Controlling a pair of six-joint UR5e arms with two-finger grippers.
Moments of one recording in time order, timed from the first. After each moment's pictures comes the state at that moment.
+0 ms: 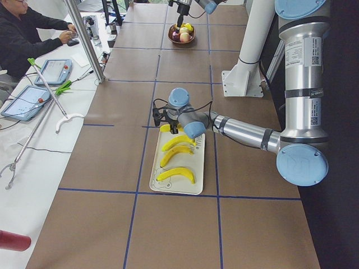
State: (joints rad) left arm -1.00 -1.43 -1.85 -2.27 -2.22 -1.18; right arm 0.74 -1.31 2.11 -1.15 1.97 1.30
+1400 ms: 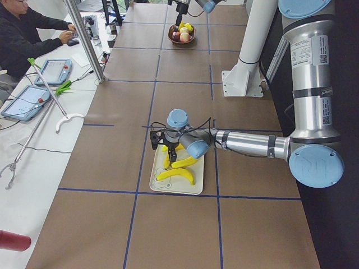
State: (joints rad) left arm -1.03 -1.42 -1.72 -2.30 -2.15 -1.10; right arm 0.79 -1.34 2.10 -1.15 2.00 1.26
